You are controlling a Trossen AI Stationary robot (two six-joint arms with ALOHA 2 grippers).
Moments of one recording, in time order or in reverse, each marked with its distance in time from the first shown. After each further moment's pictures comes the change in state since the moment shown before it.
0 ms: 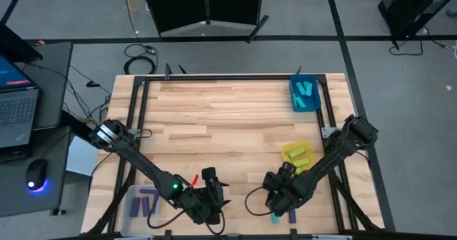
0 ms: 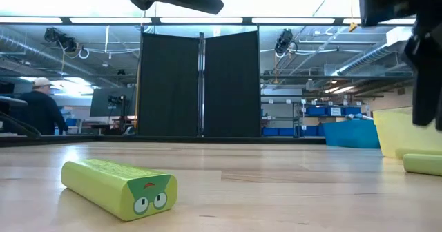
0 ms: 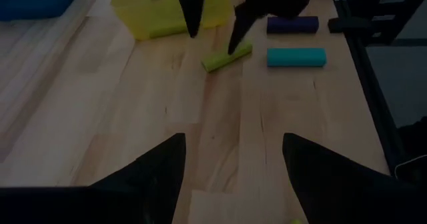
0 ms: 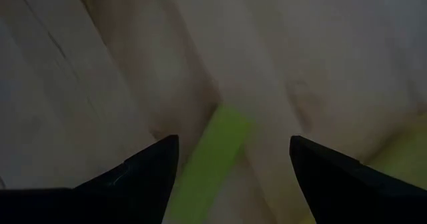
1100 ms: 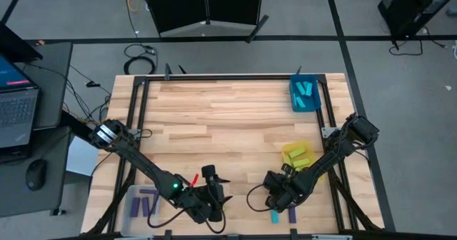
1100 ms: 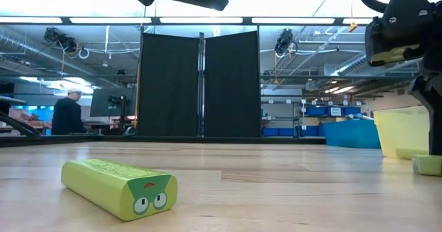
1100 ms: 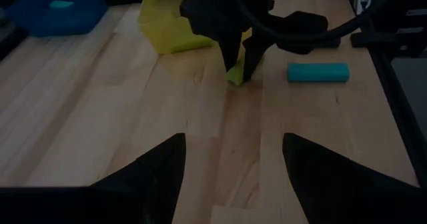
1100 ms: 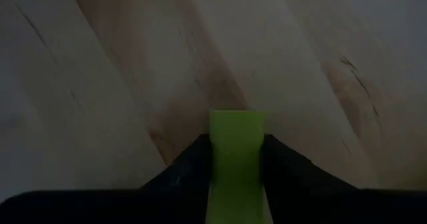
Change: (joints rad) left arm 0.001 0.000 -0.001 0.022 -0.081 0.026; right arm -0.013 -0.001 -0.180 0.258 -0.065 0.023
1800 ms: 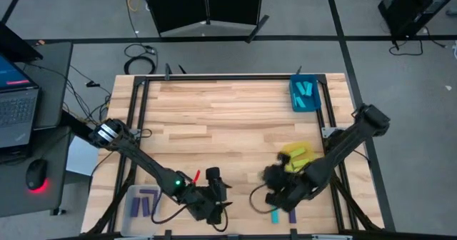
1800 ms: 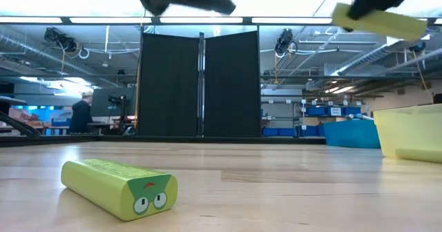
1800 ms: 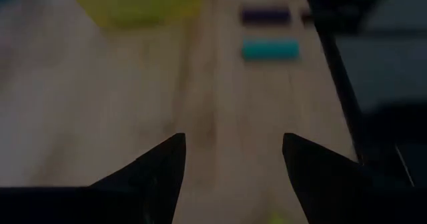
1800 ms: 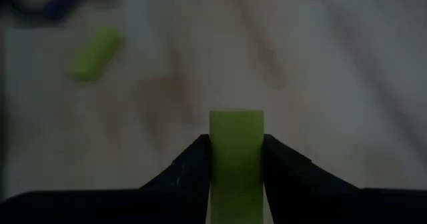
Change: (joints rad) left arm 0.034 0.000 0.000 0.009 0.231 -0.003; right arm 0.000 -0.201 0.226 -0.211 0.353 -0.276
